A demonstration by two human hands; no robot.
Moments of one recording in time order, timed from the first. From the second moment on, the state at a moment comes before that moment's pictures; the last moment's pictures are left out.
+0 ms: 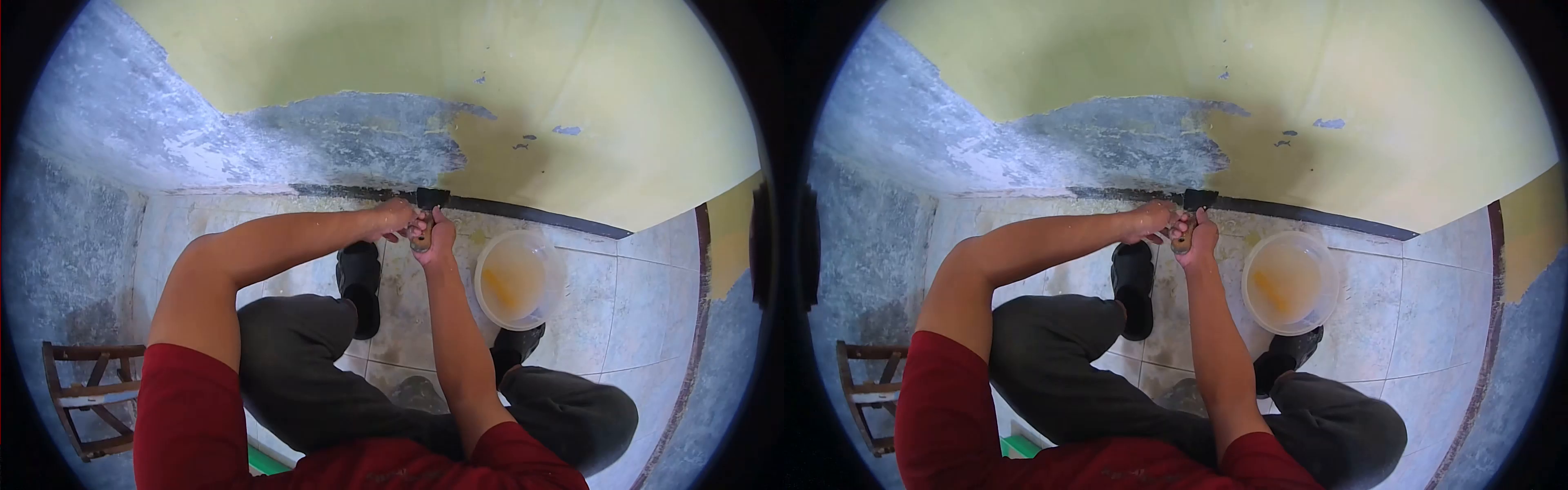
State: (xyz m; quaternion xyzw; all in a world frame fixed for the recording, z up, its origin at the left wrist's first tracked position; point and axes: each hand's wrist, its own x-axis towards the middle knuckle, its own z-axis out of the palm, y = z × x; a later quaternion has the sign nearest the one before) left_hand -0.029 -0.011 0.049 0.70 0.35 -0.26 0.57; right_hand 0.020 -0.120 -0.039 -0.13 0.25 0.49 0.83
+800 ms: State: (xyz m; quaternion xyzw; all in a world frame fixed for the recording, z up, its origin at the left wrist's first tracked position) left_hand -0.002 -0.014 -0.016 0.39 0.45 -0.04 0.80; right_hand 0.021 -0.110 -0.032 -0.17 0.20 0.46 0.85
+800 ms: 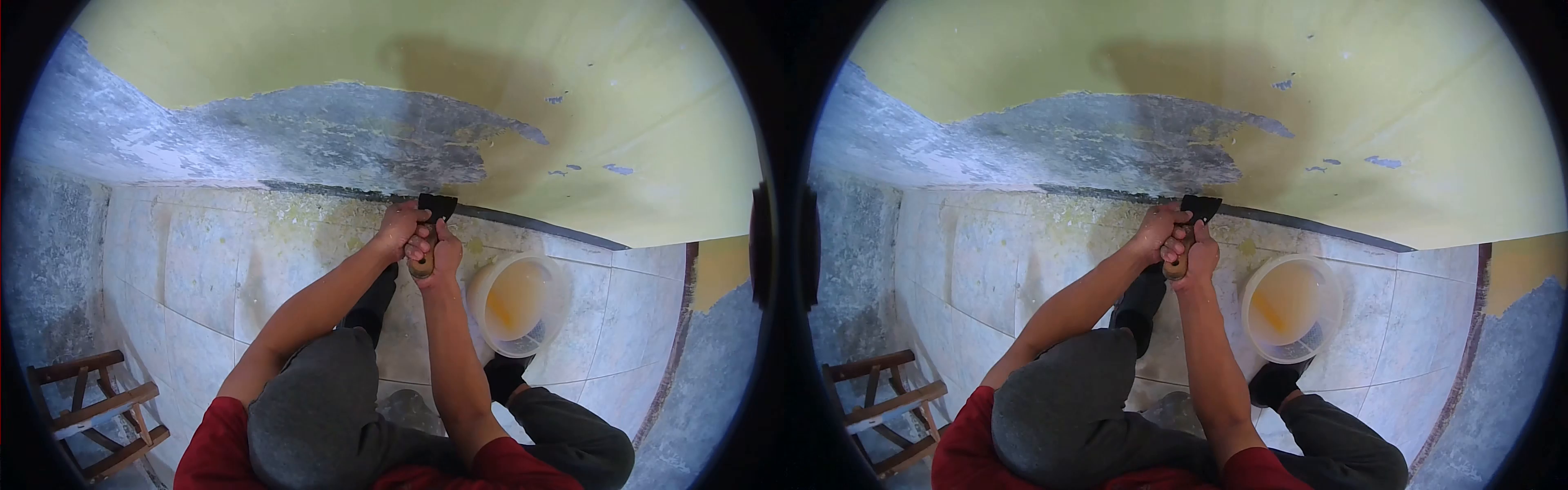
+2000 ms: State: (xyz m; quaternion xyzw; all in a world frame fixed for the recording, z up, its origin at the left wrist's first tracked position) left_hand 0.014 -0.010 -0.018 0.41 0.40 -0.03 0.82; right_hand 0.039 -0.111 -0.021 -0.17 0.22 0.48 0.83
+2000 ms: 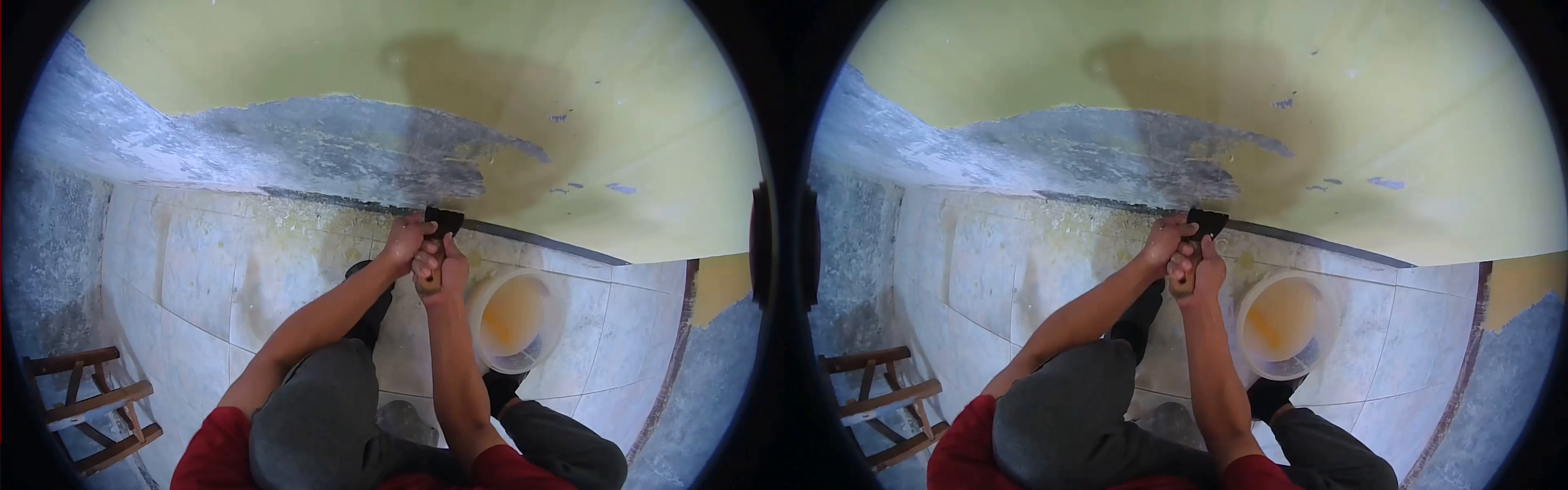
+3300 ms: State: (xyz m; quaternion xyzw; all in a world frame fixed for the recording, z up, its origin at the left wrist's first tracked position) left_hand 0.007 -0.025 -0.017 0.37 0.40 -0.02 0.84; right_hand 0.031 -0.126 -0.031 -0.18 0.21 0.47 0.84
